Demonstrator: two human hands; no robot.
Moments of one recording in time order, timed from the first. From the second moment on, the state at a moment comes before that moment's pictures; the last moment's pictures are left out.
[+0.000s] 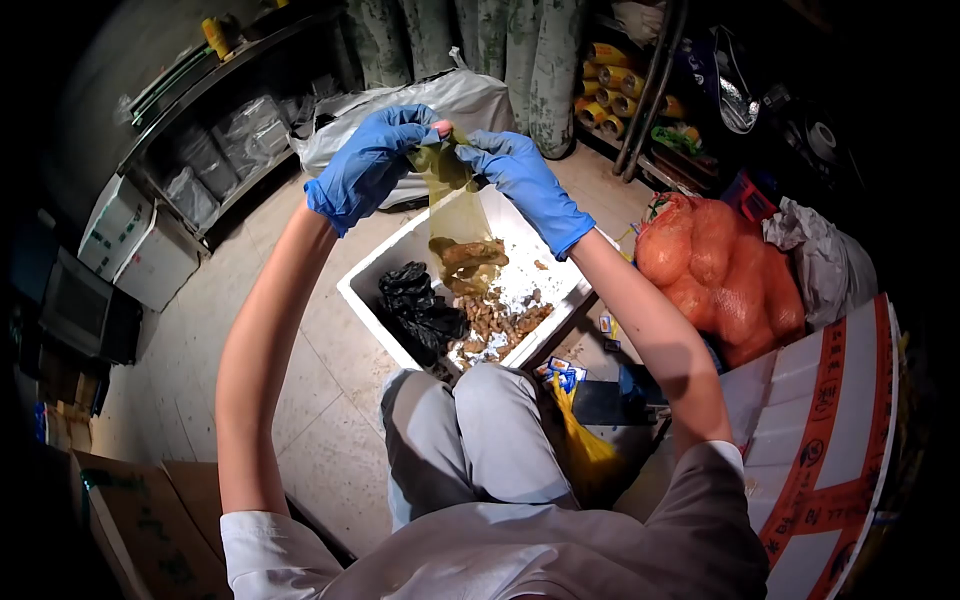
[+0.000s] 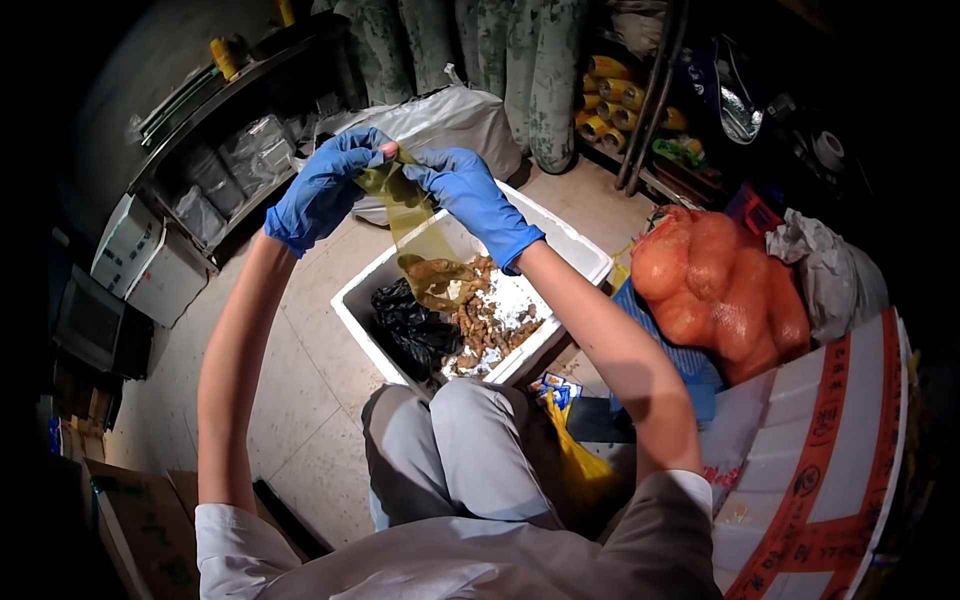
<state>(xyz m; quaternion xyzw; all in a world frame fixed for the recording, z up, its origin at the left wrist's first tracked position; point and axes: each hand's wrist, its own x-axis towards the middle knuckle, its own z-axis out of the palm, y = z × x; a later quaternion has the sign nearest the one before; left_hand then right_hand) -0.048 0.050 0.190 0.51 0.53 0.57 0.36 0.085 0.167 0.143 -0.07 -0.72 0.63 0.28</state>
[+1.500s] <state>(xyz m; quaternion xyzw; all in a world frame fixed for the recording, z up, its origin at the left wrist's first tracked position) -0.065 0.016 -0.148 0.04 0.48 0.65 0.59 0.082 0.140 -0.151 -0.23 -0.18 0.93 0.21</state>
